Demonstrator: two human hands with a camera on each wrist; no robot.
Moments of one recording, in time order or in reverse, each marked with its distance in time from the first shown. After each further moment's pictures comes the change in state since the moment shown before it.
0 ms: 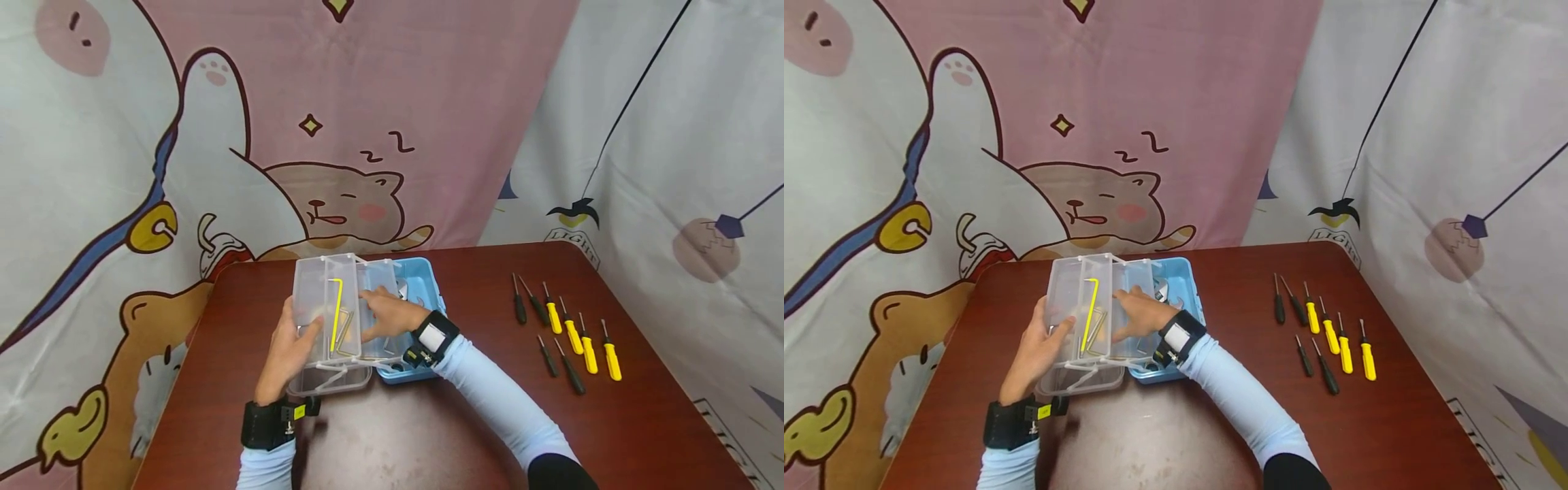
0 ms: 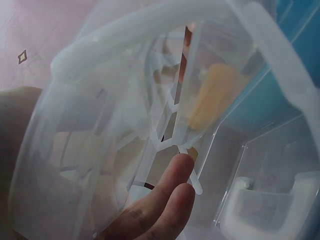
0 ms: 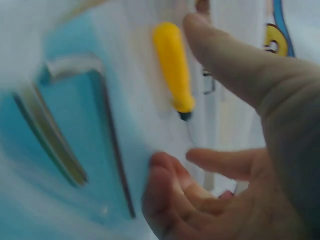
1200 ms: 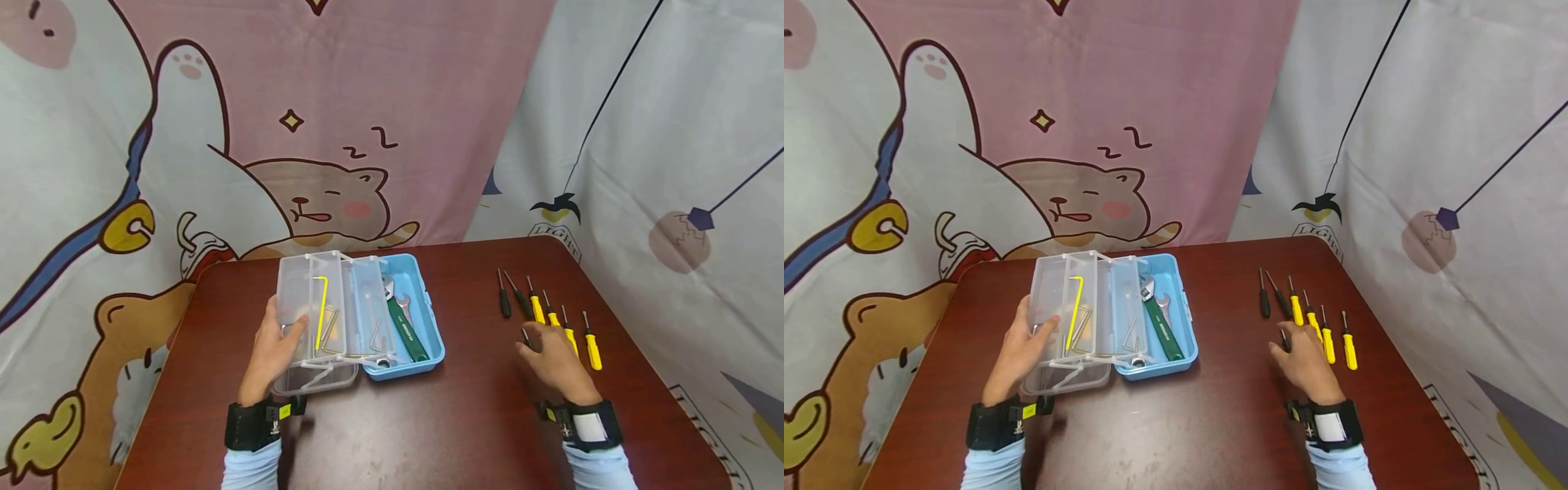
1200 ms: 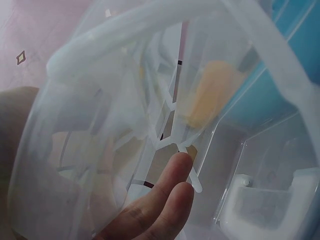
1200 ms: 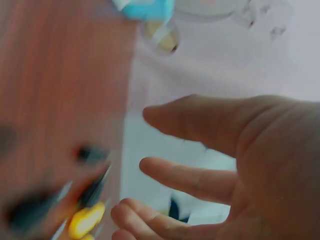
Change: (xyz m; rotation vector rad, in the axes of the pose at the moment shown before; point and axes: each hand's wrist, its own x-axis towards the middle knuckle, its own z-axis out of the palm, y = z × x) left_hand 0.000 0.002 0.001 -0.007 -0.001 0.017; right_hand -0.262 0.131 0.006 0.077 0.501 0.616
